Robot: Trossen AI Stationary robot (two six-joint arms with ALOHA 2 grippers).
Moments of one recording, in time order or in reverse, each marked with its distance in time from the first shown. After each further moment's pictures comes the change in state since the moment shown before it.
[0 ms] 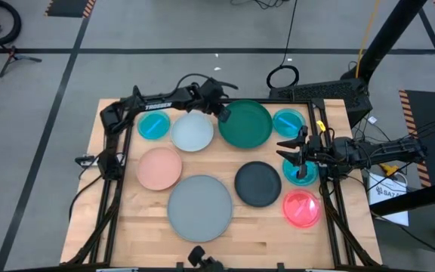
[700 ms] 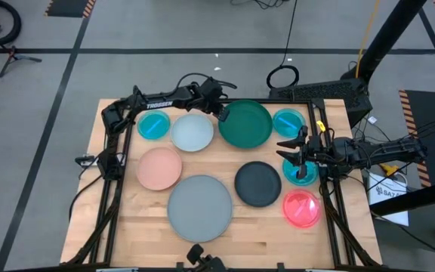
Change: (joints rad) left arm 0.018 0.016 0.001 -0.011 0.016 0.005; right arm 0.000 0.000 0.000 -0.005 0.002 -0.011
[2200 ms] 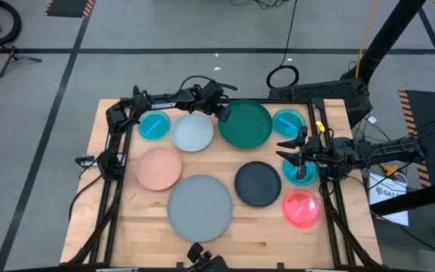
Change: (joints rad) left arm -0.002 0.052 -0.001 0.033 -0.054 -0.044; right arm 0.000 0.000 0.000 -0.016 0.000 -0.015
